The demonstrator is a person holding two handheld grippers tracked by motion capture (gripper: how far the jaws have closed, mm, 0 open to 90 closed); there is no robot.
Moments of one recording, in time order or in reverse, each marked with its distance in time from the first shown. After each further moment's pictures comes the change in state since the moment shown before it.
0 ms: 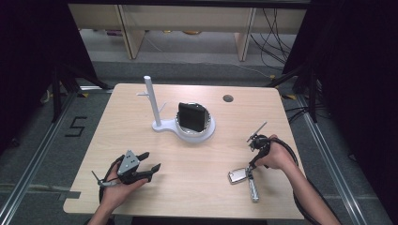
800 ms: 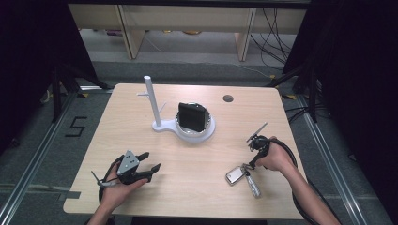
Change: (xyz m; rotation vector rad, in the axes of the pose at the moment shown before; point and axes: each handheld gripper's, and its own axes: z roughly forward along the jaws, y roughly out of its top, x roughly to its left) left arm 0.000 -0.001 0.000 -0.014 -0.006 -0.004; right arm 0.003 0.000 -0.001 -0.023 0.040 0.052
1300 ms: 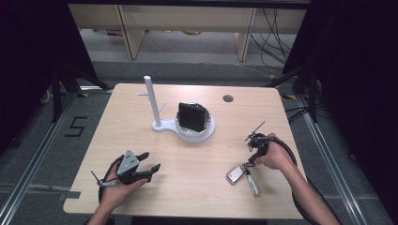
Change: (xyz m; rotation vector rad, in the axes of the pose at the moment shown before) left arm 0.000 0.000 0.000 0.000 0.000 0.002; right arm 0.002 0.006 -0.004 -0.015 -0.064 -0.052
